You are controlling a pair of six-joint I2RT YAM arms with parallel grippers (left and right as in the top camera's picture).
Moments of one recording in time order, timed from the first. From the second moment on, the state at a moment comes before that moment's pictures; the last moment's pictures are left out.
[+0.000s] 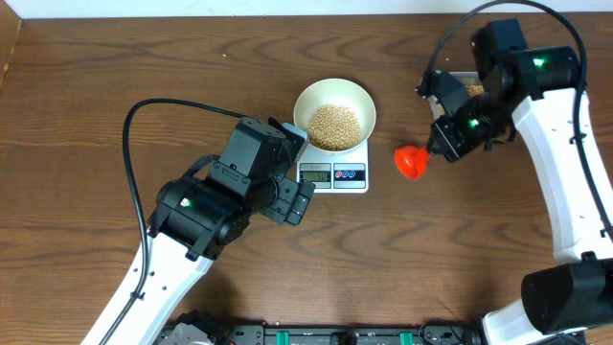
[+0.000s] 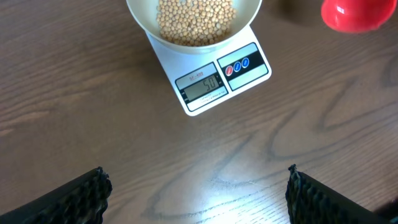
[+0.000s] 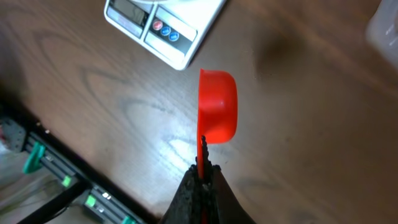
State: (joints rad) left arm -0.54 1.19 1.25 -1.05 0.01 -0.04; right arm 0.12 1.71 1.72 -1.49 -0.36 -0.43
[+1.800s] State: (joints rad) left arm -0.54 1.19 1.25 -1.05 0.02 -0.04; right arm -0.02 1.71 1.27 -1.29 0.01 -0.09
